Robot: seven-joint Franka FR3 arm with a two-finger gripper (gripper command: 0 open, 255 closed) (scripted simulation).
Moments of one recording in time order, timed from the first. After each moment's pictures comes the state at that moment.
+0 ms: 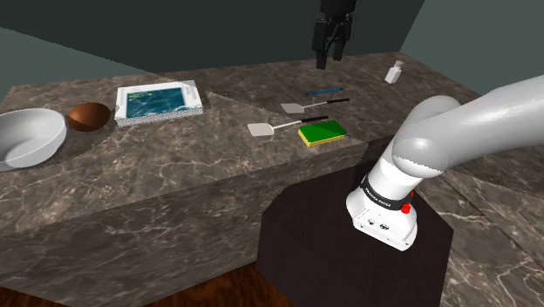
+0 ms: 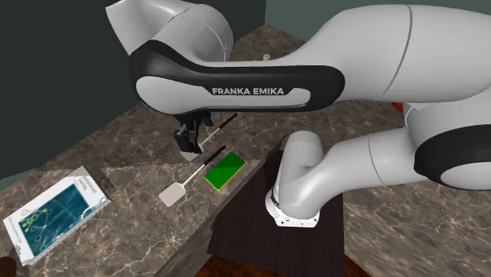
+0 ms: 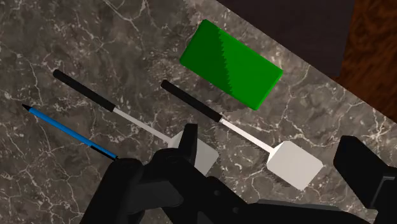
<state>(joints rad) -0.01 -0.74 -0.05 -2.41 0.01 1.50 -0.06</state>
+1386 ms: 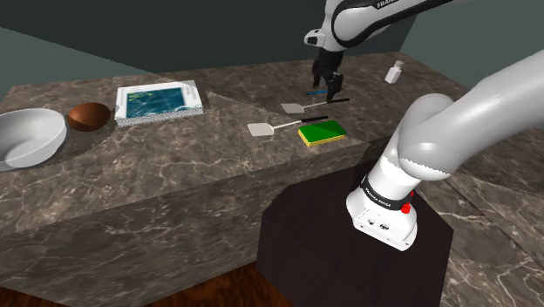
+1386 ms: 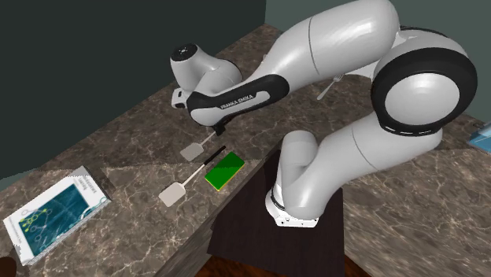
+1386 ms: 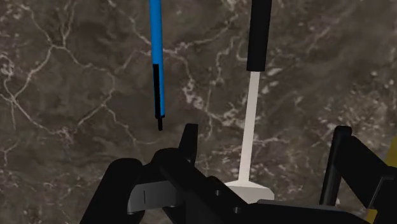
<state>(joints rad) 0.15 -0.55 -0.55 -2.68 -0.41 2.15 -1.15</state>
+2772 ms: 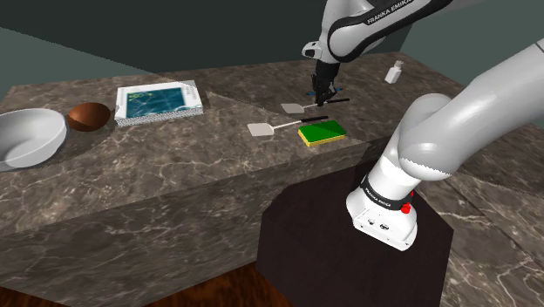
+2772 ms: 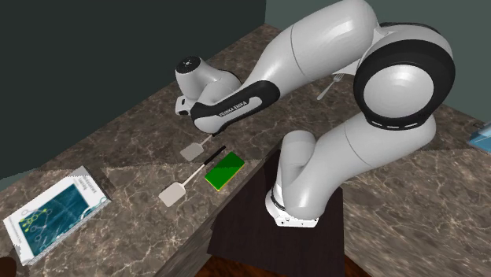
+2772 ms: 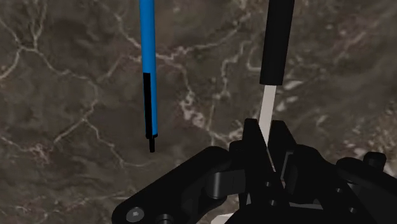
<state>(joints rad) 0.15 -0.47 -0.60 -2.73 -0.43 2.28 -1.17</state>
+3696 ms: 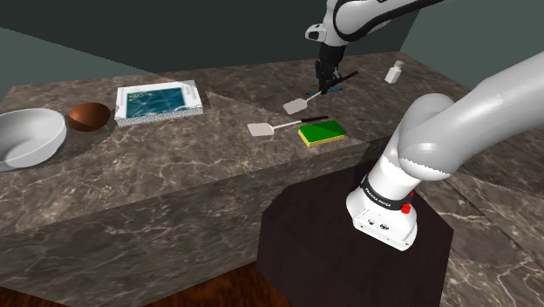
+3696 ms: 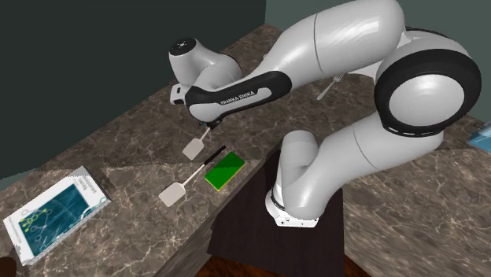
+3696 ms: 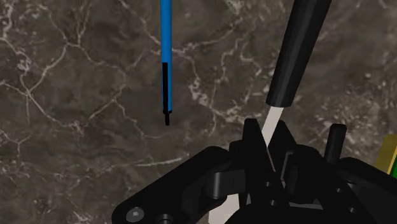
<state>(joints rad) 0.15 -0.57 -0.55 -2.66 -0.41 2.11 -1.17</state>
